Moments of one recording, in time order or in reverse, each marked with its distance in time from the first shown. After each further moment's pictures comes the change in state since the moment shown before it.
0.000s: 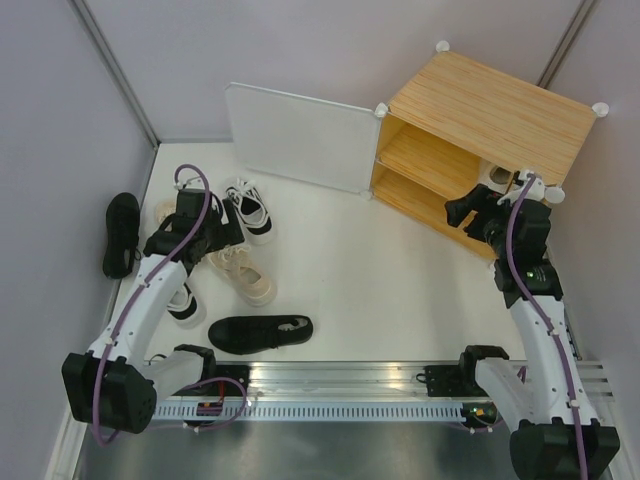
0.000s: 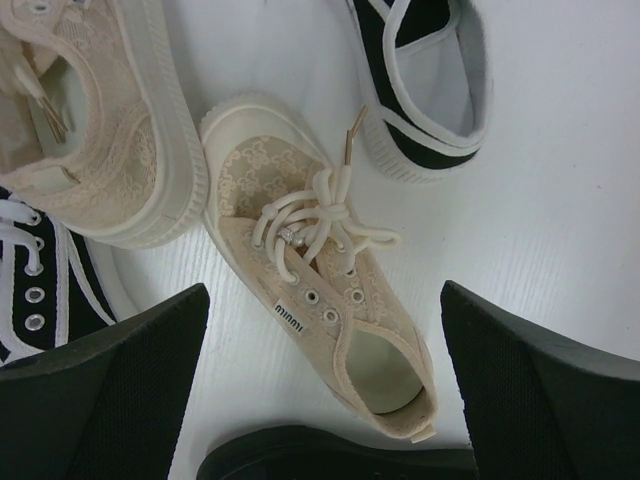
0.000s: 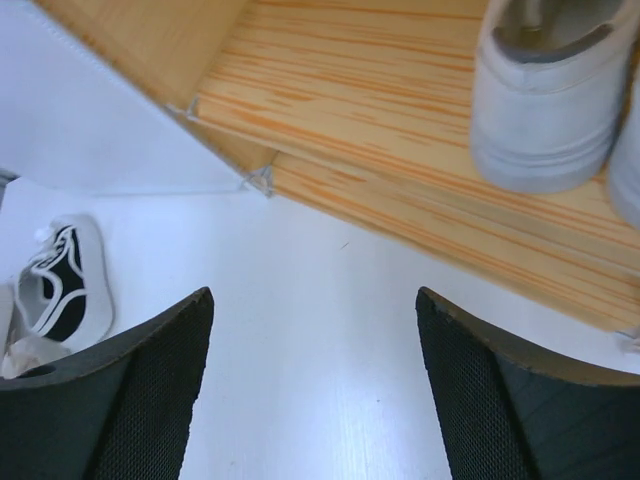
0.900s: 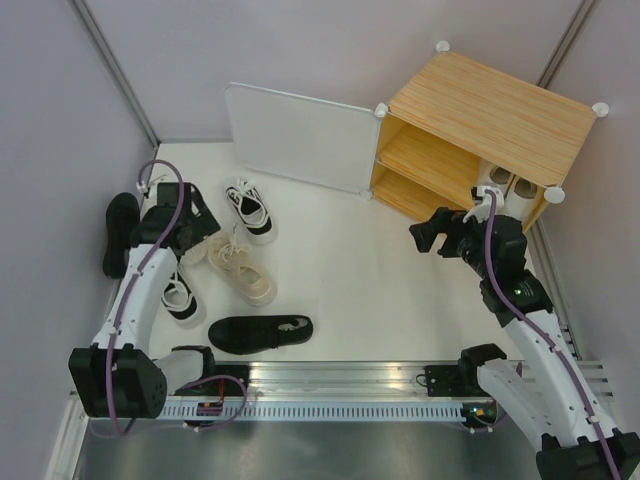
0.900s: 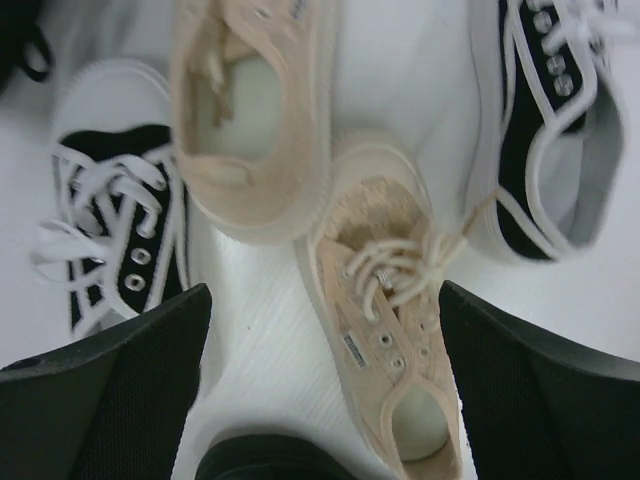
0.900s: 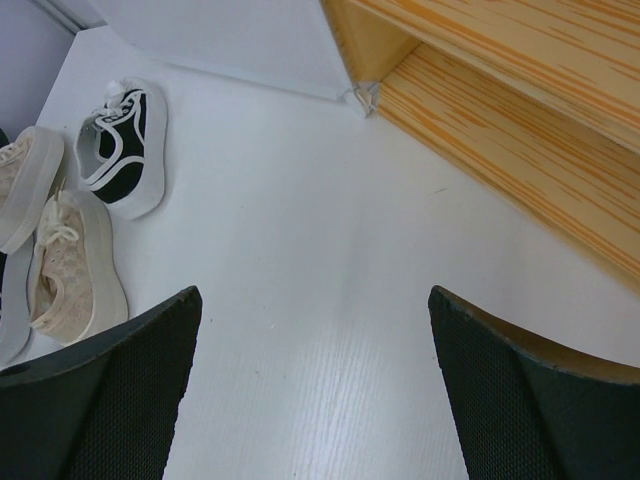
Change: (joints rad) left arm 0.130 0.049 0.042 -0.088 -0.125 -0.149; right arm 0.253 -0.096 -0.087 -0.006 -0.053 -0.077
